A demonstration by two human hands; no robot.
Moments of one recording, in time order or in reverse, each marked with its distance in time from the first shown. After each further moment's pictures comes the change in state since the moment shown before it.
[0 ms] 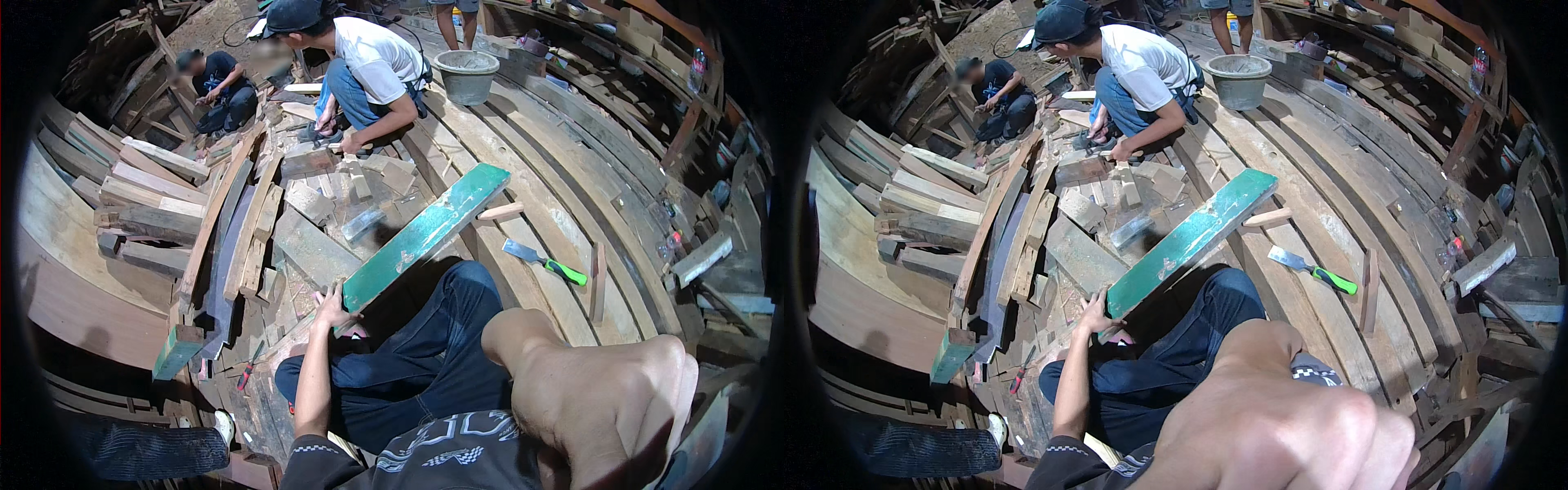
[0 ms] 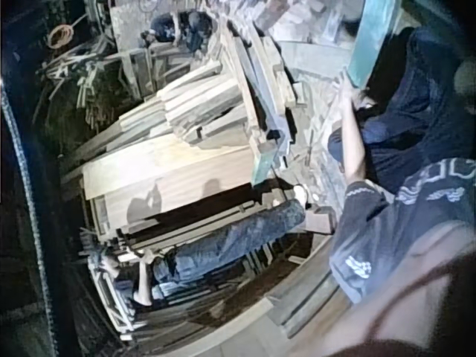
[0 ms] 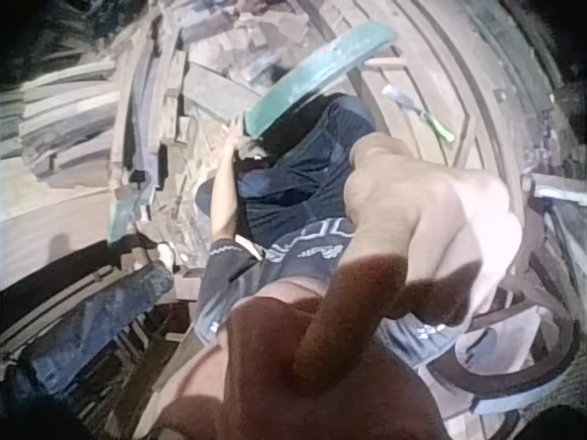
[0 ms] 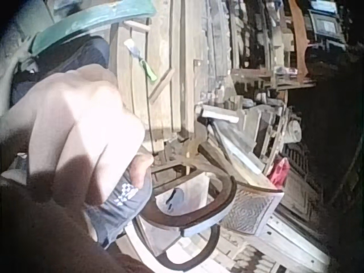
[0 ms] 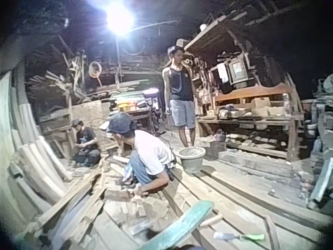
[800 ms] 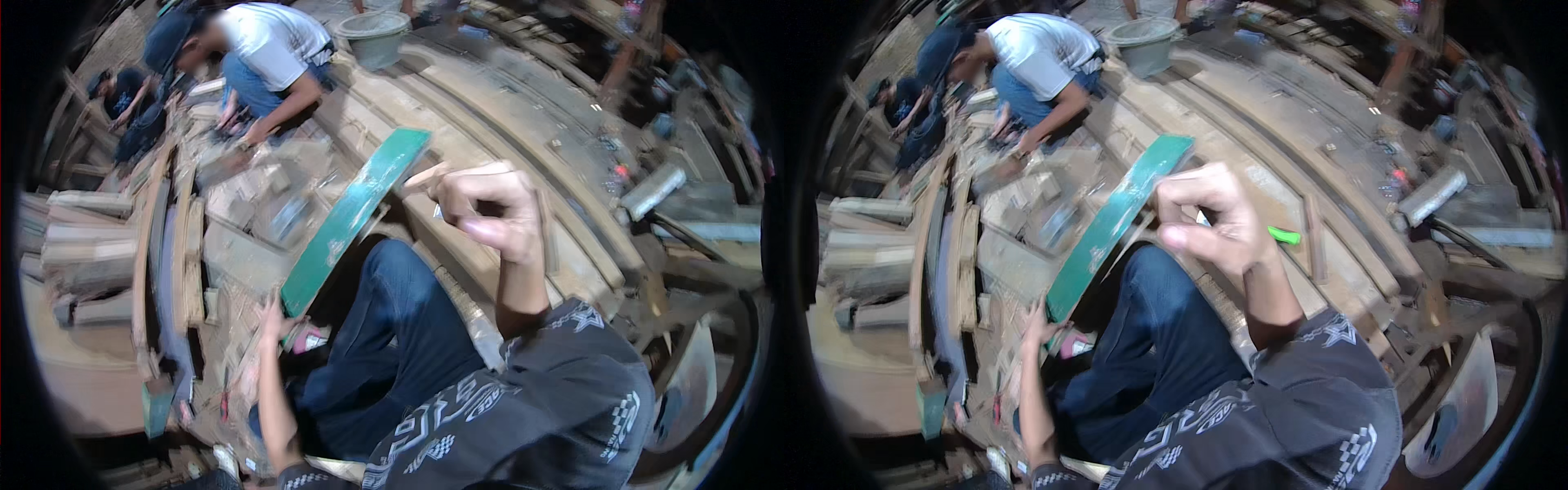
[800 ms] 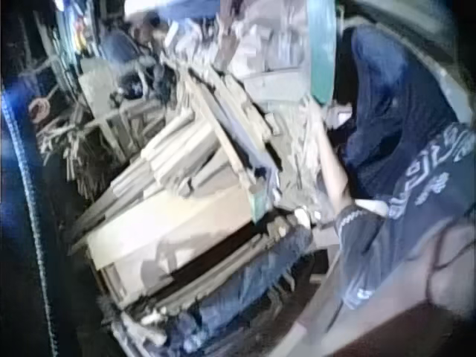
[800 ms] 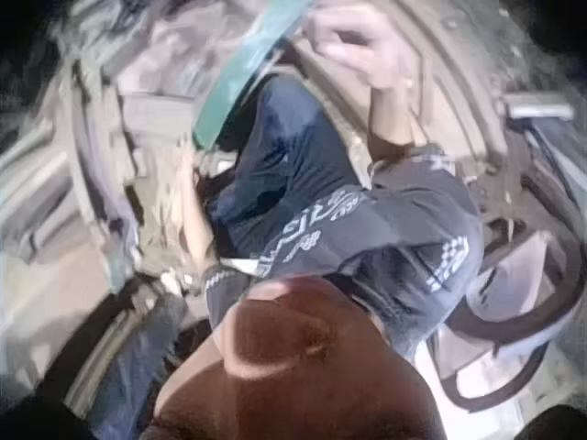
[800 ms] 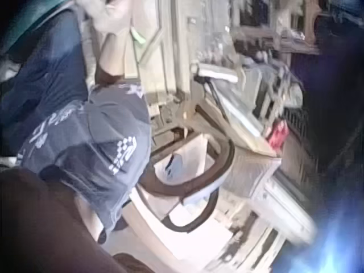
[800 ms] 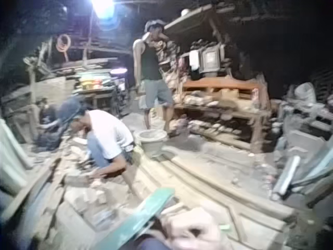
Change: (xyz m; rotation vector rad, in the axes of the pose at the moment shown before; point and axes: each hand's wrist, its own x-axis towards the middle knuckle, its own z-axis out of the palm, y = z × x) left_hand -0.004 0.000 -0.010 0.061 0.056 0.048; right_hand -0.057 -0.079 -0.143 -1.350 0.071 0.670
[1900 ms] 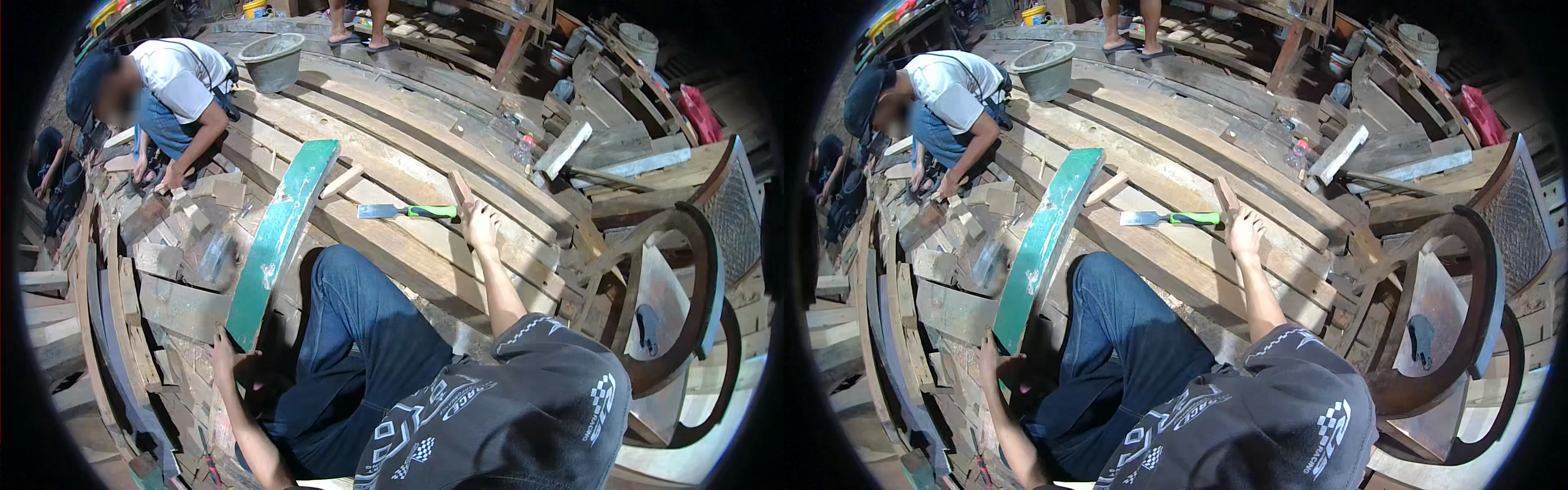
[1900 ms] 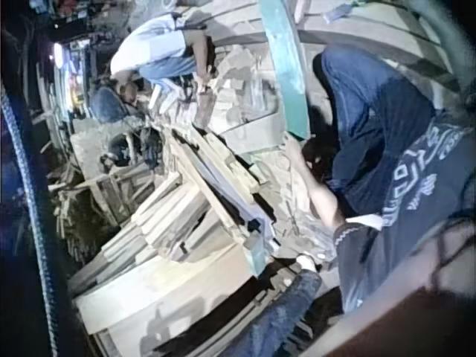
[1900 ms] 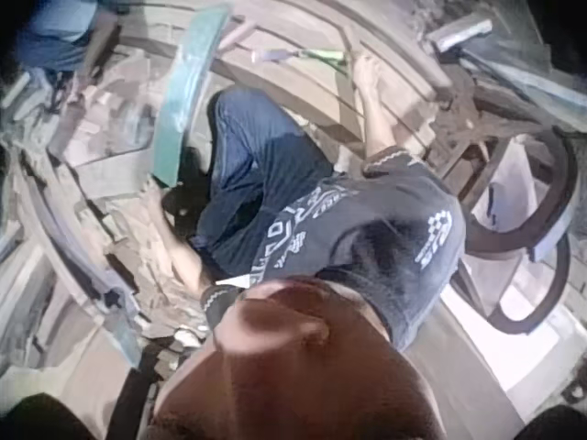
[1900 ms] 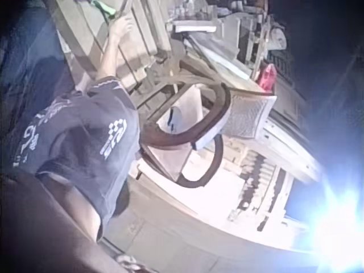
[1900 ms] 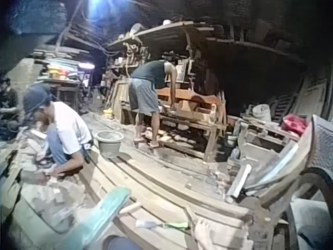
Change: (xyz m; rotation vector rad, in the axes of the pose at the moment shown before) left_hand 0.034 -0.029 0.025 0.214 -0.075 -0.008; right_hand -0.316 0.113 -0.102 -1.523 0.411 1.373
